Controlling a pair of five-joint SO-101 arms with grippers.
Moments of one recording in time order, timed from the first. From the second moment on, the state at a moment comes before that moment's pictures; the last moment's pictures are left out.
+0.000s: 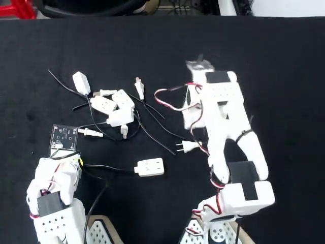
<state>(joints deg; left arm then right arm) -23.9 -103.9 96.3 65.2 -26.2 -5.9 4.2 12.4 87.4 -3.5</state>
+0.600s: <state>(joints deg) -23.9 -103.9 96.3 65.2 -26.2 -5.7 13.8 23.4 73.1 -36.3</state>
